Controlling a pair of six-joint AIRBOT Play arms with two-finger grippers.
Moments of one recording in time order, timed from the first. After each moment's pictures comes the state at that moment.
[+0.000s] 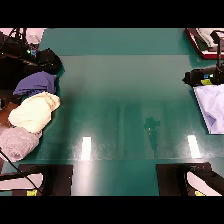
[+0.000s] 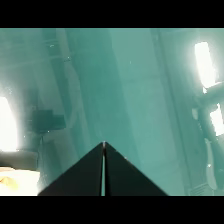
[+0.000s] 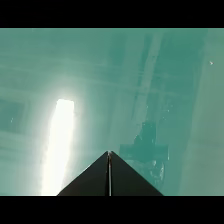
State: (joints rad) left arm 0.01 -1.43 1.71 1.16 -1.33 -1.38; right arm -0.05 -1.04 1.24 -1.33 1.19 1.47
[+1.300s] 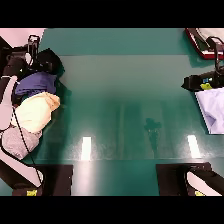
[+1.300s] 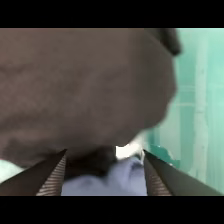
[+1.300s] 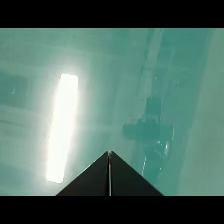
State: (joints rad) left arm 0.10 -1.85 1.71 1.66 -0.71 -1.48; right arm -0.04 -1.04 1.24 -1.33 1.29 1.48
